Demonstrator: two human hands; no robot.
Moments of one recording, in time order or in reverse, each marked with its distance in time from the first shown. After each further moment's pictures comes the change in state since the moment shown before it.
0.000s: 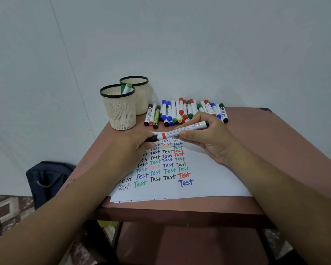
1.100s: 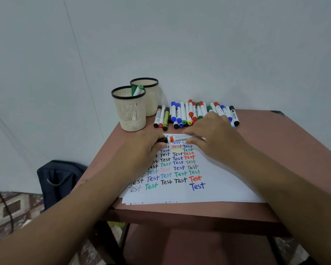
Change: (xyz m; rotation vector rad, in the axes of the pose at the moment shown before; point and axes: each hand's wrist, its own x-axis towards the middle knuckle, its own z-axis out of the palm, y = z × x) left_hand 0.003 -0.005 0.002 0.049 -0.018 -0.005; right_hand 0.018 0.008 -0.004 -1.361 -0.033 -0.586
